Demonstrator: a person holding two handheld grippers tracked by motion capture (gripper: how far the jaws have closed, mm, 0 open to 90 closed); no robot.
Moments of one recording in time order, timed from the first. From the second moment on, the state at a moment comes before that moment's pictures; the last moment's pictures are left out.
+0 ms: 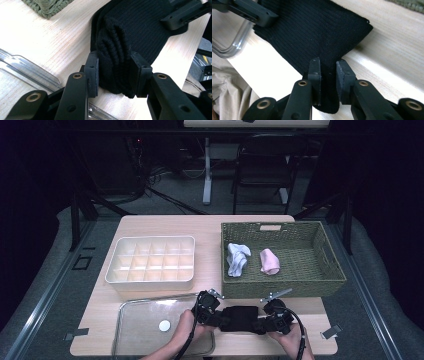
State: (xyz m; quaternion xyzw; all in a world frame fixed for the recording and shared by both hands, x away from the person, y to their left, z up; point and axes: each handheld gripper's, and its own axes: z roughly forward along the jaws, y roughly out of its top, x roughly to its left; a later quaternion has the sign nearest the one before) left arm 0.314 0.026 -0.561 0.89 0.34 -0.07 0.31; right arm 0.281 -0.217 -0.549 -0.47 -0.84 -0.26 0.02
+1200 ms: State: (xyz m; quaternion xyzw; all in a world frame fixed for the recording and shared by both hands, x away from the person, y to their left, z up) left arm 0.321 0.032 -0.559 0.88 0.34 -0.11 0.32; right arm 0.266 -0.166 -0.537 -0.39 -0.87 -0.32 -0.01
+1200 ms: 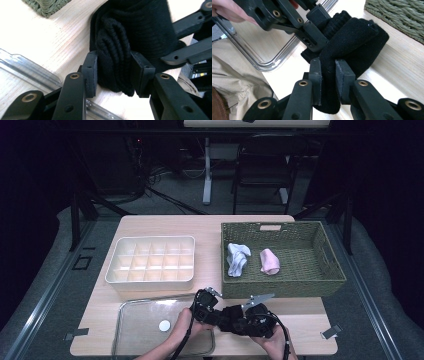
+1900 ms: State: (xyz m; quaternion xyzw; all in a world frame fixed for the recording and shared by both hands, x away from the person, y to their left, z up) left arm 0.326 0.035 -0.544 0.86 0.37 -0.08 0.36; right arm 0.262 -0.136 -0.539 -0.38 -0.88 -0.27 -0.06
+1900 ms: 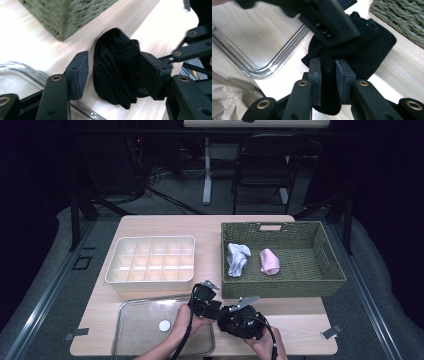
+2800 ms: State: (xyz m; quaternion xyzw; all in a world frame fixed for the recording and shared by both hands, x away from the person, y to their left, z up) left arm 0.331 0.033 -0.564 0.87 0.36 -0.14 0.32; right arm 0.258 -0.150 -0.539 -0.40 -0.88 -0.25 -0.01
